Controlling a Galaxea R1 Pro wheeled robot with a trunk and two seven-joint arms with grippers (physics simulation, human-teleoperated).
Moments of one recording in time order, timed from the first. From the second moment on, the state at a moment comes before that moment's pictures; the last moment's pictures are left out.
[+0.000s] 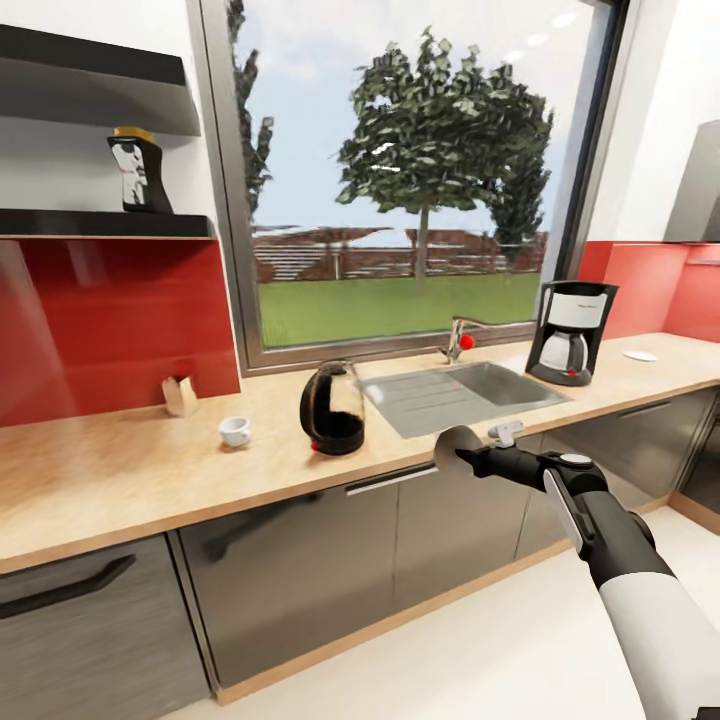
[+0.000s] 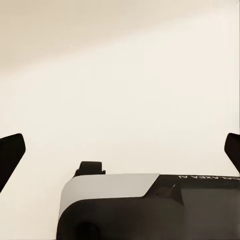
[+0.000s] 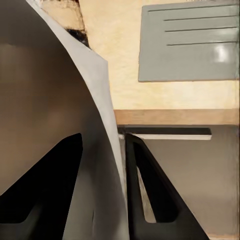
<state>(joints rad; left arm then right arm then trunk) 0.04 -0.05 0.03 -0.42 0.01 -0.10 0.01 -0.74 -0.19 -0.01 -1.02 -0.01 0.54 0.63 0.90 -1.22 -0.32</state>
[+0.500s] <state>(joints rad) 0.04 0.03 0.06 -0.19 0.09 -0.23 0.00 -0.74 -0.19 -0.01 -1.02 -0.01 0.54 0.63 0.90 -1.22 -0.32</state>
